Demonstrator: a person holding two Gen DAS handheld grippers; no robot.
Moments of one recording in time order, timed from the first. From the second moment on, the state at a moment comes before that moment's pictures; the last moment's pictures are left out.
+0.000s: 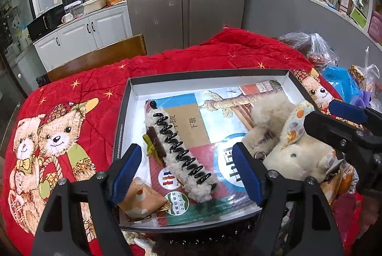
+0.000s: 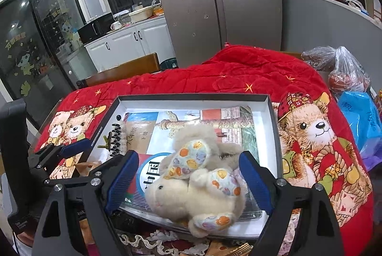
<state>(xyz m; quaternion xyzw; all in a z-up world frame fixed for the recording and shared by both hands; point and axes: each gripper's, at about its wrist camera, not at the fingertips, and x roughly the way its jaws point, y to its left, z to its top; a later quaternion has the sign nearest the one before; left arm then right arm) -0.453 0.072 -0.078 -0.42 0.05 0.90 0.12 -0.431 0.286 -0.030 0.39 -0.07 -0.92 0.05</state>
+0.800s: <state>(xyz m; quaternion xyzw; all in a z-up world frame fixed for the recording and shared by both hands) -0.329 0.055 0.022 -0.35 0.04 0.93 0.14 -0.361 0.281 0.034 0.32 -0.06 -0.94 0.05</state>
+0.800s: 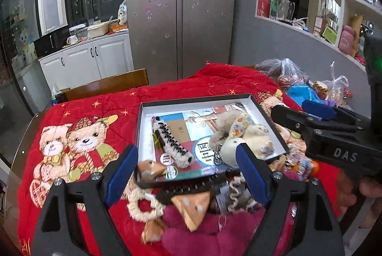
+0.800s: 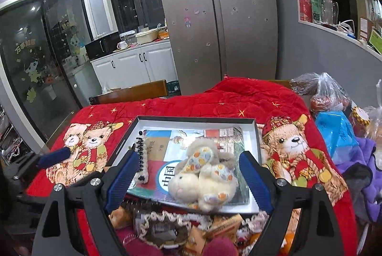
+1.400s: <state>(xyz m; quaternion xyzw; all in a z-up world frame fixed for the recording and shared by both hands) -0.199 0.004 -0.002 -0.33 -0.02 0.93 0.13 -0.236 0.321 0.003 0.30 -0.09 -0.95 -0.04</state>
